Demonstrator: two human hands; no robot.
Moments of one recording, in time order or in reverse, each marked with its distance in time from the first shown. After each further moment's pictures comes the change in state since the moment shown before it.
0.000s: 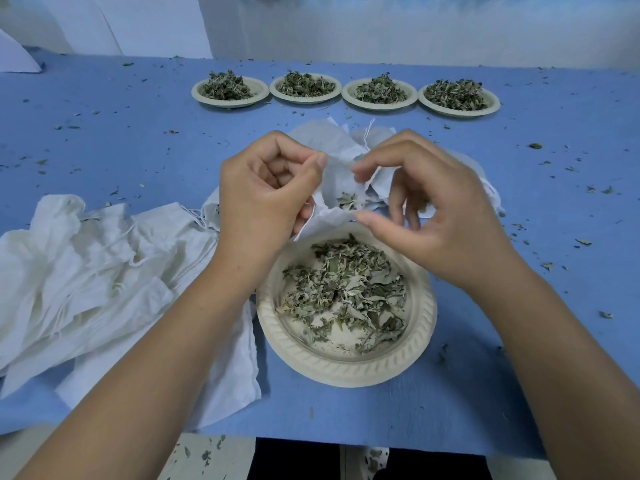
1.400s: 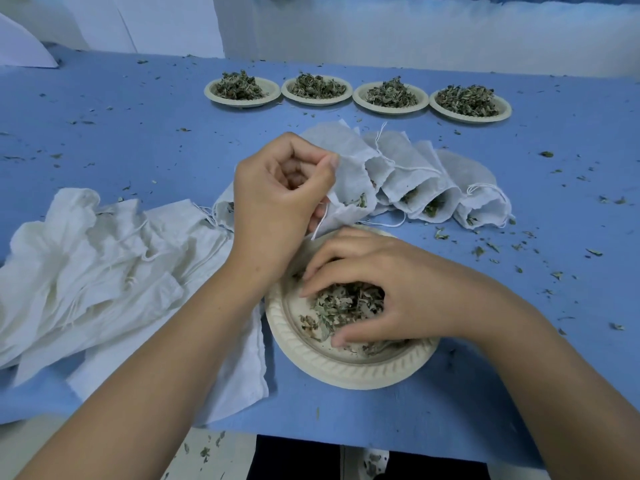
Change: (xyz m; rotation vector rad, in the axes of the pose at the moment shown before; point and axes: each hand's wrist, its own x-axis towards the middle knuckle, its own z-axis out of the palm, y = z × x) left_hand 0.000 -0.002 0.002 0.007 0.040 0.010; right_hand -0.006 -0.018 0.024 0.041 -0.708 -0.022
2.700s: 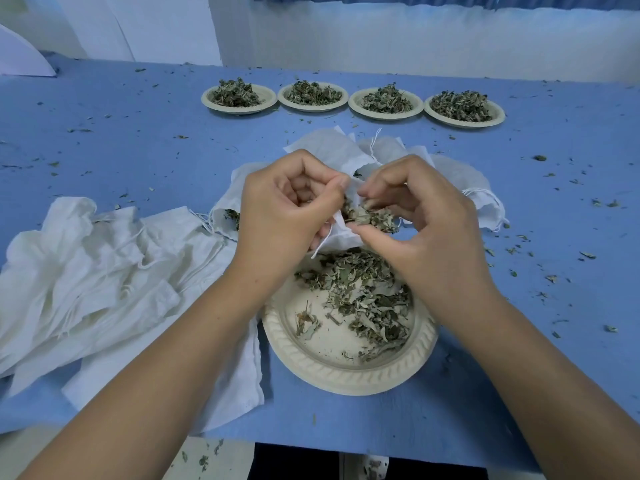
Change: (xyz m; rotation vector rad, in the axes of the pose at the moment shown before) left_hand -0.006 0.001 0.001 0.003 -0.138 0.021; right_hand 0.001 0.003 -0.003 0.134 0.902 0.118
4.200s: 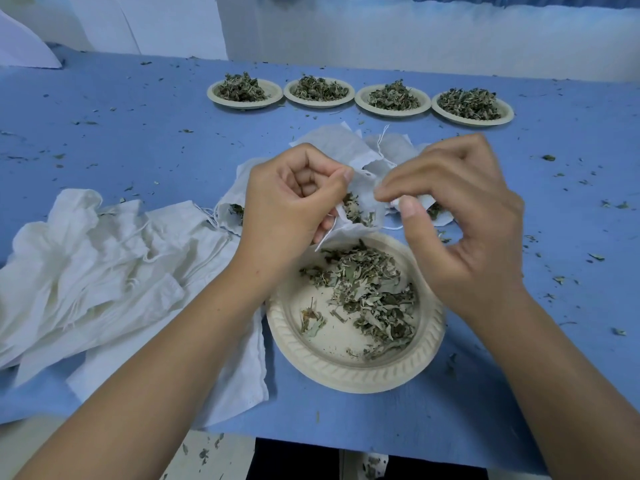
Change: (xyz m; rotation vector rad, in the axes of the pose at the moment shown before) left_hand 0.003 -0.001 -0.002 -0.063 0.016 -0.075; right_hand 0.004 0.001 -0.011 -0.244 0.085 -0.349
